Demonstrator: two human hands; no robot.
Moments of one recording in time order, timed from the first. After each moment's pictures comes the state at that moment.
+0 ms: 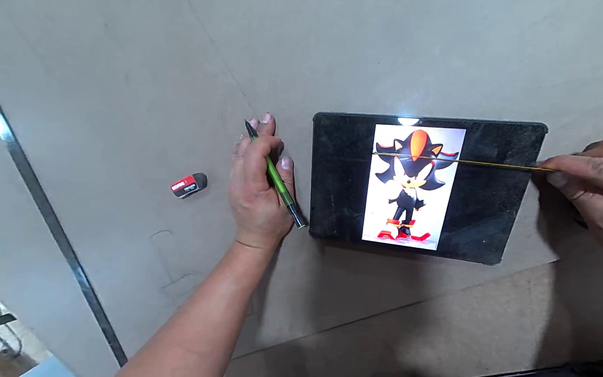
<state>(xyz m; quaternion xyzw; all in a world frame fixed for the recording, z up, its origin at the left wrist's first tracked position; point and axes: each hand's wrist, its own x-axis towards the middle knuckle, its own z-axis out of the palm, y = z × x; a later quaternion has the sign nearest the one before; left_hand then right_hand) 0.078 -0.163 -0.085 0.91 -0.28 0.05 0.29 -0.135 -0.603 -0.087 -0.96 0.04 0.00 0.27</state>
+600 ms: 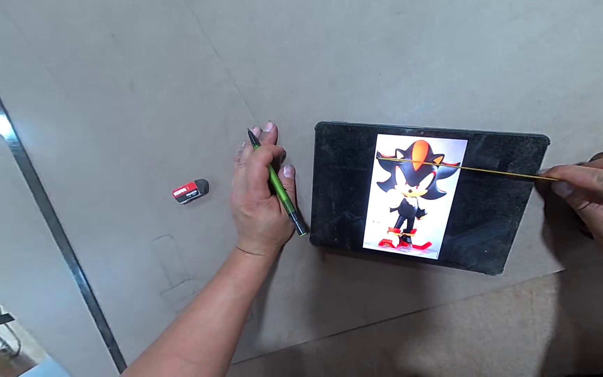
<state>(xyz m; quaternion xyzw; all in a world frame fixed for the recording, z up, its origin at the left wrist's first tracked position) 0.078 -0.164 -0.082 0.92 -0.28 0.04 0.29 -0.129 -0.596 -0.074 -0.96 0.06 0.02 0.27</state>
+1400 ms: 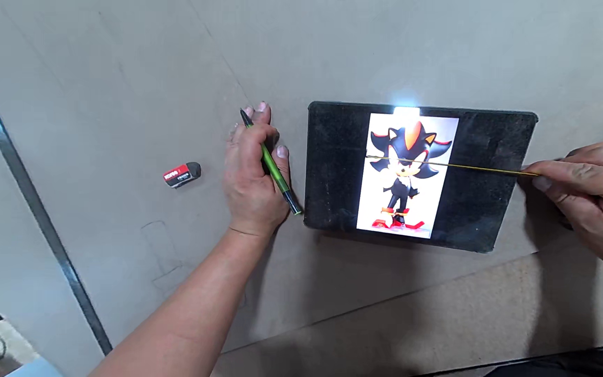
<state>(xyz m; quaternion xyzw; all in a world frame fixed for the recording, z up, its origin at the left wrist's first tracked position) 0.078 -0.162 -0.085 0.92 -0.28 0.05 0.27 -0.147 -0.594 -0.082 -0.96 0.03 0.01 0.27</state>
